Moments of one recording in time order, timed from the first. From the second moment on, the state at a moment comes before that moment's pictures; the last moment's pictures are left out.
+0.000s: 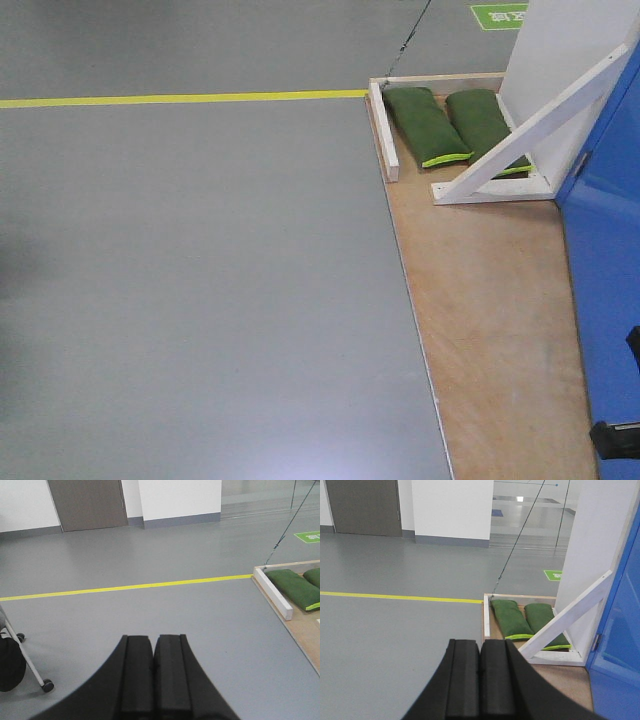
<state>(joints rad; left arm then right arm) 0.07 -0.02 0.03 0.04 0.28 0.03 0.06 -0.01 0.03 0.01 0.22 -0.06</state>
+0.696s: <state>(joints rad) 0.07 -0.02 0.03 0.04 0.28 0.03 -0.37 0.44 -0.30 0.63 0.27 -0.06</state>
